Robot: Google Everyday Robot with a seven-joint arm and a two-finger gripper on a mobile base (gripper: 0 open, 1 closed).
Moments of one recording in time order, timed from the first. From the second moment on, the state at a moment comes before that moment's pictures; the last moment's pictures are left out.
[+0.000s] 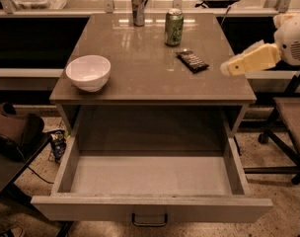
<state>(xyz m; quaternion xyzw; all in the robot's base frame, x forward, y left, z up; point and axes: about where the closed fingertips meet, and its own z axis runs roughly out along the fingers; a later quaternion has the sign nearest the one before) 0.564 -0.222 0.987 -0.36 0.79 0.05 0.50</state>
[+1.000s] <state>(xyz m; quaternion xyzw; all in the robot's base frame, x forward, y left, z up) 0.621 -0.219 0.983 -0.32 0.79 0.04 0.52</state>
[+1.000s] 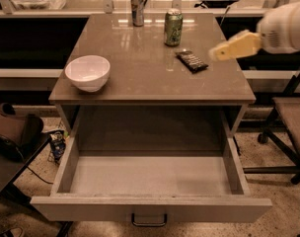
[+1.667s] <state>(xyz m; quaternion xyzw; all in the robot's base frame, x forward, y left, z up) 0.701 -0.188 0.911 -0.26 0.82 0.10 0.50</state>
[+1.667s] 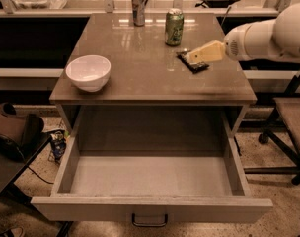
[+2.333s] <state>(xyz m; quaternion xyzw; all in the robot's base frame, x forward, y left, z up) 0.734 -0.158 0.853 -0.27 0.81 0.15 0.50</state>
